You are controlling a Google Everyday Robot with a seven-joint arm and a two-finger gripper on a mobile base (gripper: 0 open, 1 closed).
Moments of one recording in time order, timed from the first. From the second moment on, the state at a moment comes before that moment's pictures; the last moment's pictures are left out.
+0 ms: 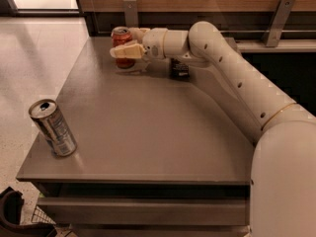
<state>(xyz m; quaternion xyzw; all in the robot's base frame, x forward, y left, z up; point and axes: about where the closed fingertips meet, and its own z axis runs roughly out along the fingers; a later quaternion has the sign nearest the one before) 0.776 0.091 0.890 -0.44 0.60 0.36 0.56</state>
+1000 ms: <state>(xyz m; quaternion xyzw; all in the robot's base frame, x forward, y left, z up) 0.774 0.101 0.889 -0.44 0.60 0.36 0.56</state>
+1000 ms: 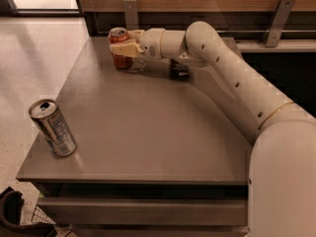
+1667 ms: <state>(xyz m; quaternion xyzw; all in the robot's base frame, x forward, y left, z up) 0.764 0.102 0.898 -0.45 0.60 0.36 0.56</state>
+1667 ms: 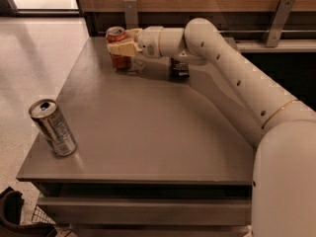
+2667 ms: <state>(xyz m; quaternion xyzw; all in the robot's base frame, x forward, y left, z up) 0.662 0.090 0.950 -0.46 0.59 0.35 0.56</state>
